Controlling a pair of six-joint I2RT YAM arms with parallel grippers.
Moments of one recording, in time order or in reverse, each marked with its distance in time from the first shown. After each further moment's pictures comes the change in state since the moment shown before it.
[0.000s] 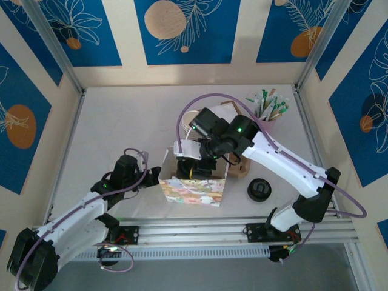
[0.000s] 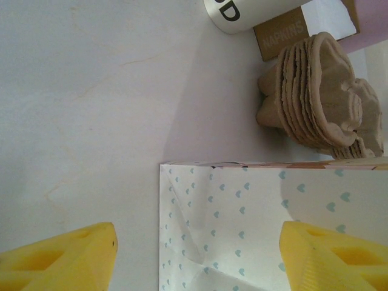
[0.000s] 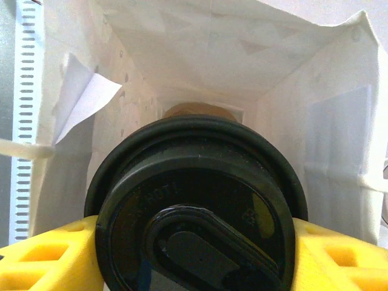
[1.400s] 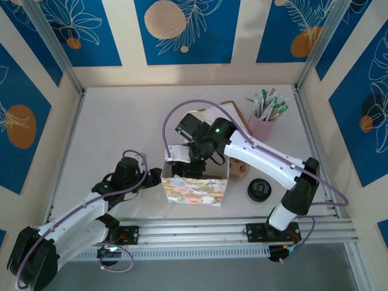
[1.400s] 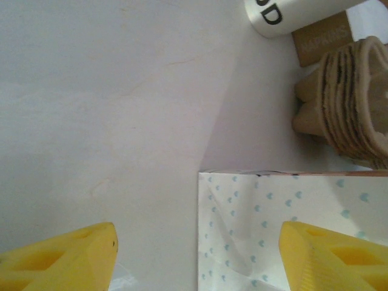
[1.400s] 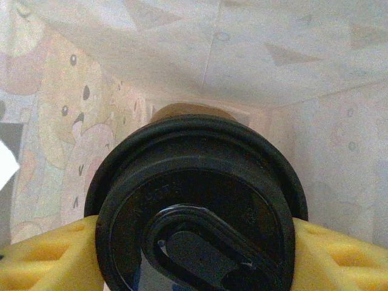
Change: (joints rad) left arm -0.005 0.010 -0.023 -0.024 -0.100 0.000; right arm 0.019 0.121 -0.047 0.084 0.002 -0.038
